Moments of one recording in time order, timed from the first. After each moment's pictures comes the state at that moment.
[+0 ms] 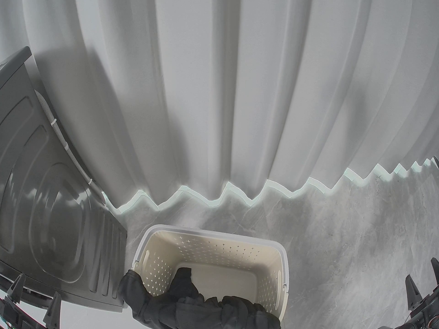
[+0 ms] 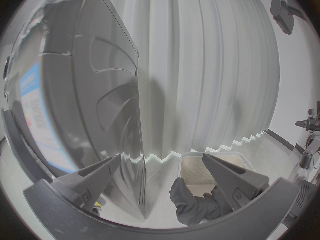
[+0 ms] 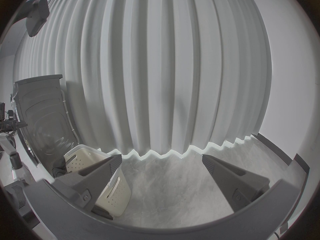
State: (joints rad) left arm 0.00 0.02 -0.02 0.01 -0.02 -0.01; right arm 0.00 0.02 -0.02 0.00 0.02 0.00
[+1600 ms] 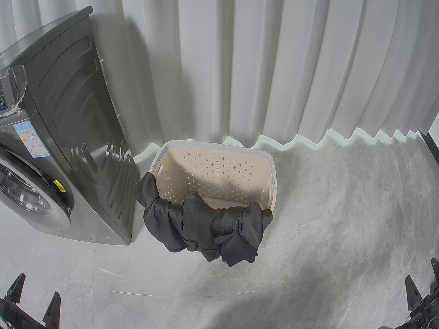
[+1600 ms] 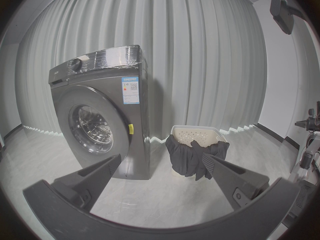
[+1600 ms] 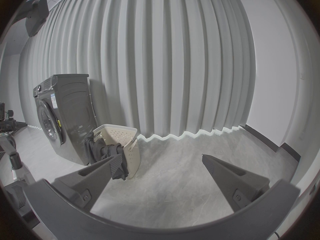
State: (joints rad) left arm 0.00 0.02 -0.02 0.01 -0.02 -0.01; right arm 0.00 0.02 -0.02 0.00 0.01 0.00
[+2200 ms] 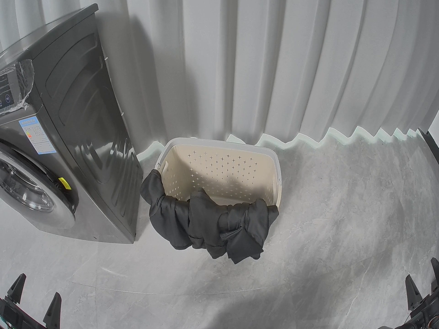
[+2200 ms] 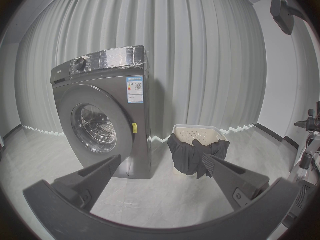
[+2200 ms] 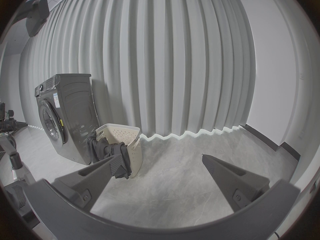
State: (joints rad) left arm 0.00 0.02 -0.02 0.01 -0.03 -0.01; right arm 0.00 0.02 -0.02 0.00 0.02 0.00
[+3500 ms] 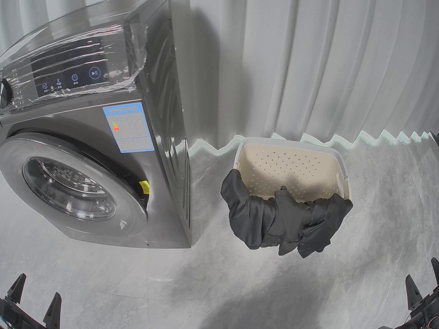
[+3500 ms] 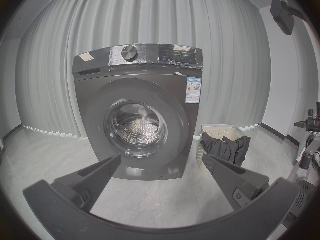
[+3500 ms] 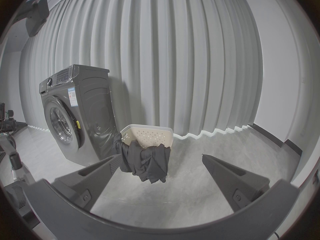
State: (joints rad) left arm 0.00 0.02 -0.02 0.01 -0.03 -0.01; right arm 0.00 0.02 -0.02 0.00 0.01 0.00
